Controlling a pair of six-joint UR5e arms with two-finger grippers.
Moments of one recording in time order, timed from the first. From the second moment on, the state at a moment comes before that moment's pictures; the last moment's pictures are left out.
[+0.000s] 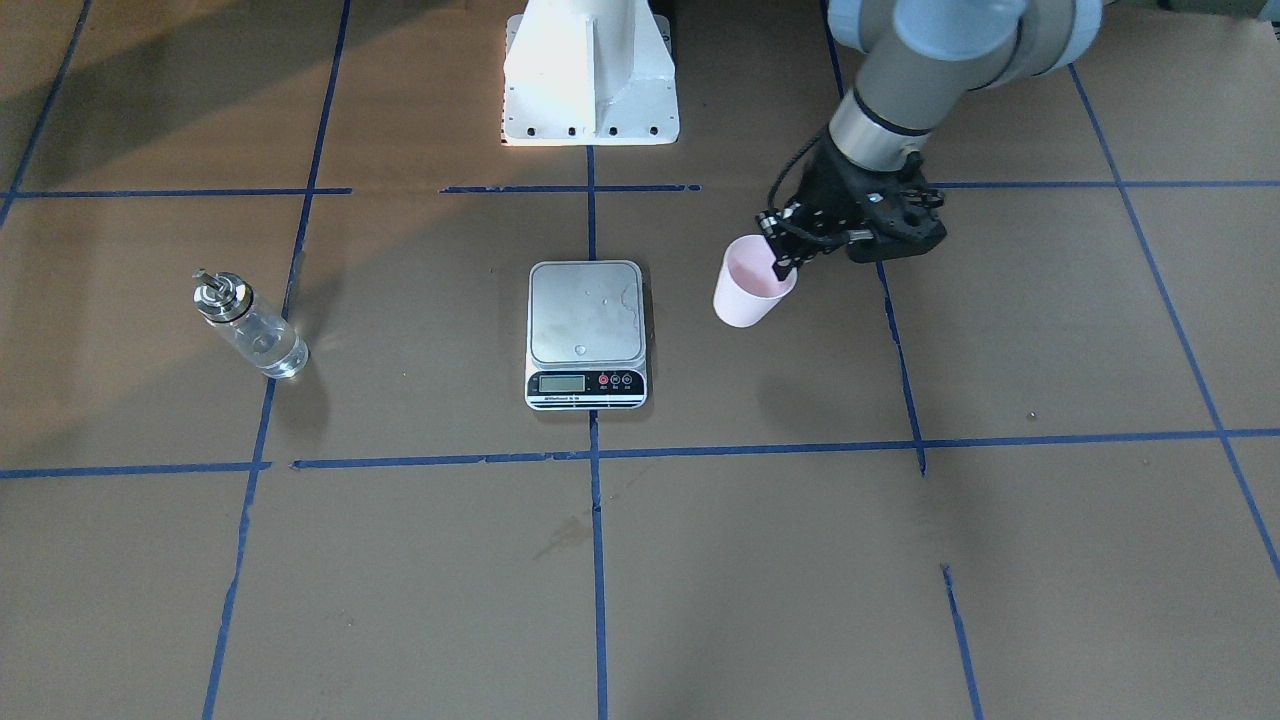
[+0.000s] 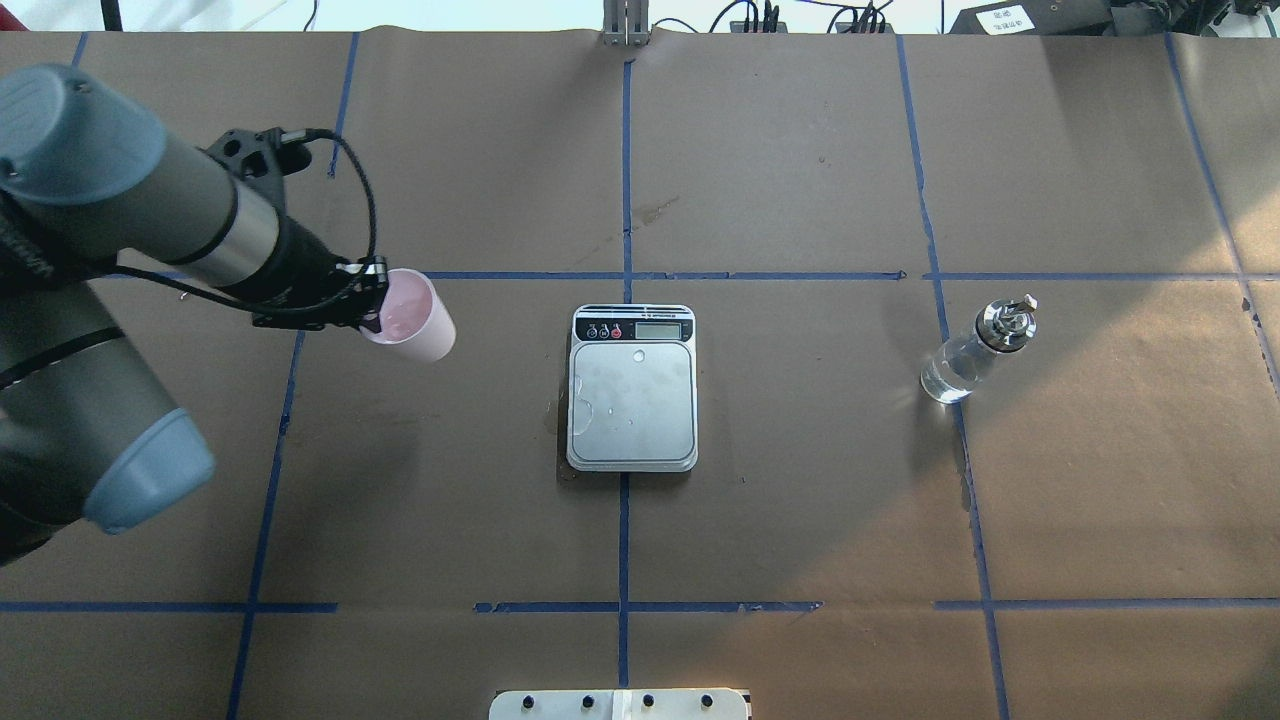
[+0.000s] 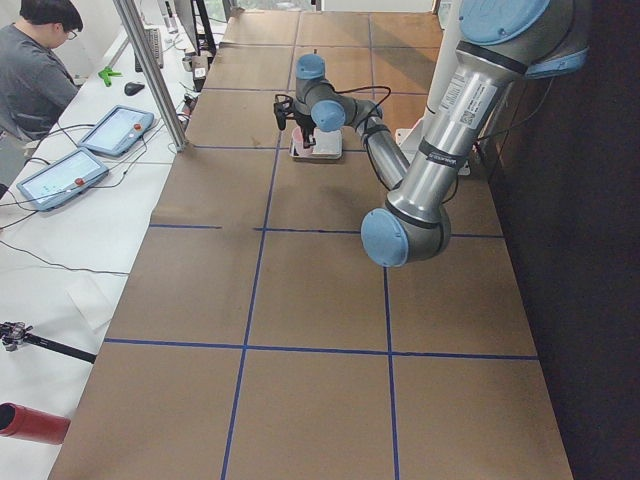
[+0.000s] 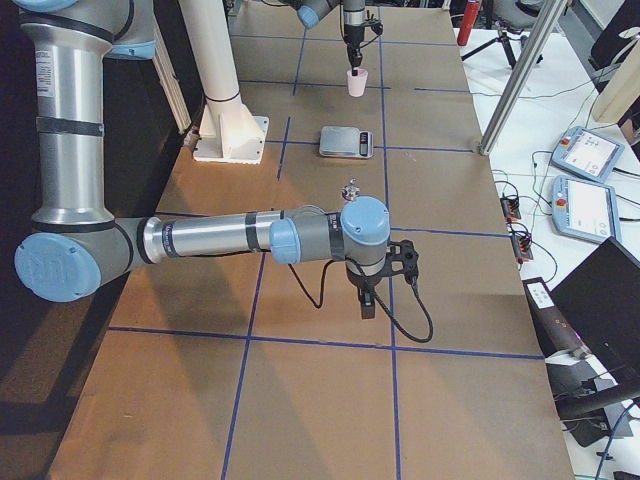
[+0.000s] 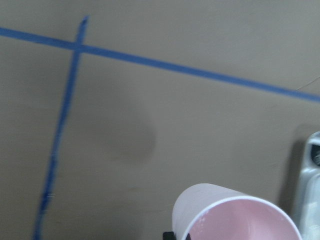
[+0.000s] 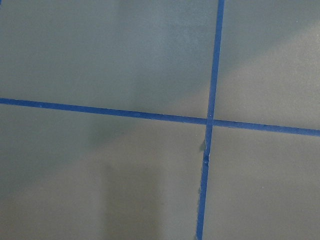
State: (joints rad) left arm -0.71 -2.14 -1.89 -1.60 -2.04 -1.47; right arm 1.56 -1.62 1.76 -1.54 2.40 0.03
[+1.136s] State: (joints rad) left arm -0.51 -2.35 -1.67 -1.59 -1.87 -1.65; right arm 1.56 -1.61 1.77 -1.54 2.40 0.04
